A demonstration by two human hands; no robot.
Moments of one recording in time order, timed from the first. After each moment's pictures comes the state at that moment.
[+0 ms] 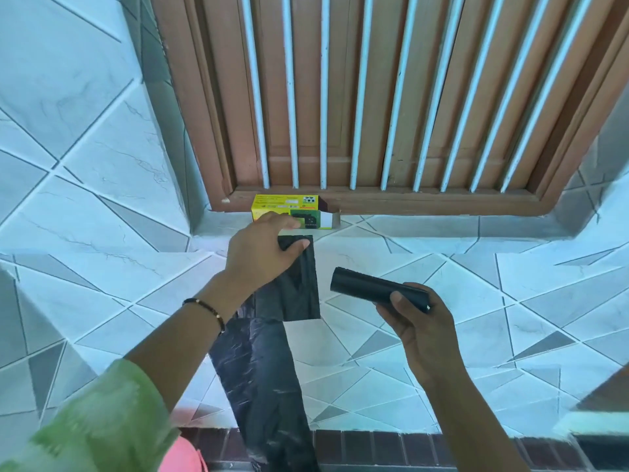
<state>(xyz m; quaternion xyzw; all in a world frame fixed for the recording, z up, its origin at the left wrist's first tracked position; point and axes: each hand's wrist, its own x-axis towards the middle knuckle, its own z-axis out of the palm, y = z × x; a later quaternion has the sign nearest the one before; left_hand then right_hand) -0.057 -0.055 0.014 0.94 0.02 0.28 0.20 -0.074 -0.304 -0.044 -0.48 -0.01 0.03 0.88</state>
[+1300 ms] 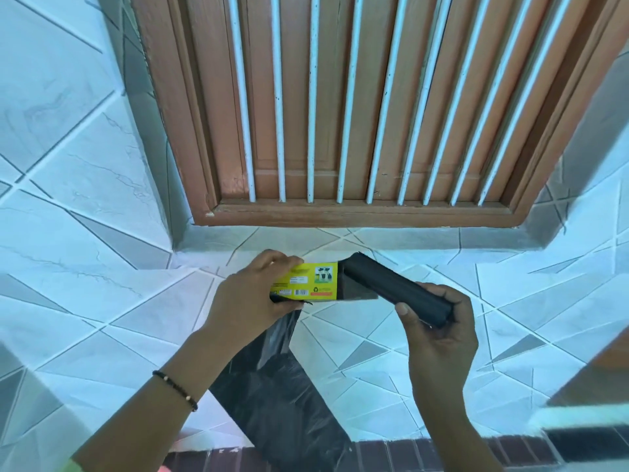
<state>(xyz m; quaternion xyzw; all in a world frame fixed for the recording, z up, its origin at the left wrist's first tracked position) -0.105 -0.066 0.002 0.95 -0.05 0.23 0.20 -0.112 -0.298 -0.022 -0.61 -0.09 -0.30 0.73</state>
